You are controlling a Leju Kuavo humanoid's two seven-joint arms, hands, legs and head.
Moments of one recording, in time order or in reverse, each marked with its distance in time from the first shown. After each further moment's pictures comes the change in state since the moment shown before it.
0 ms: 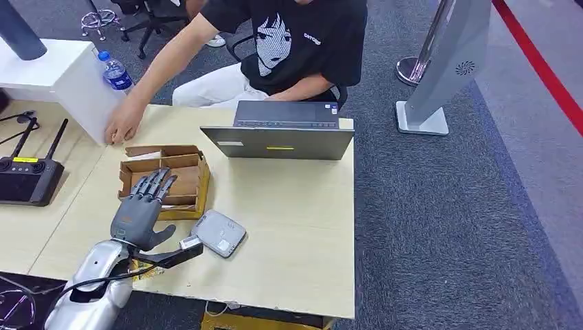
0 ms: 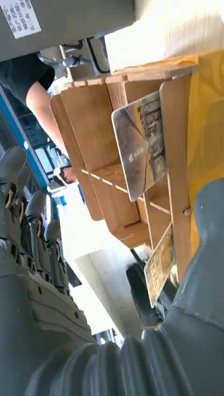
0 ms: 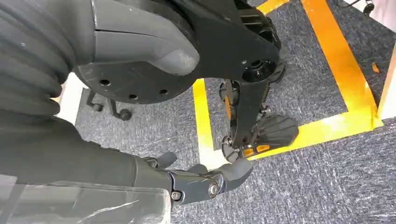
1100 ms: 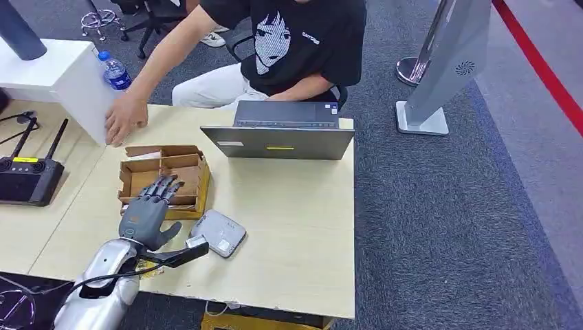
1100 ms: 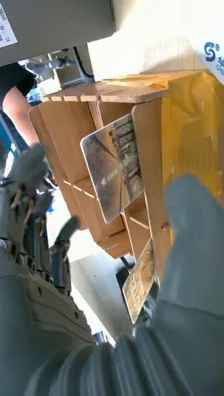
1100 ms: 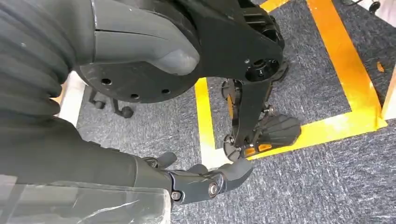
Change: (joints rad) left arm -0.030 -0.024 -0.015 0.072 -0.005 -0.009 0.015; right arm -0.005 0.005 -0.034 0.000 0.045 0.003 0.000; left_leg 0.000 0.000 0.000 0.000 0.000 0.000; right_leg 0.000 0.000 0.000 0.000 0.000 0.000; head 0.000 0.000
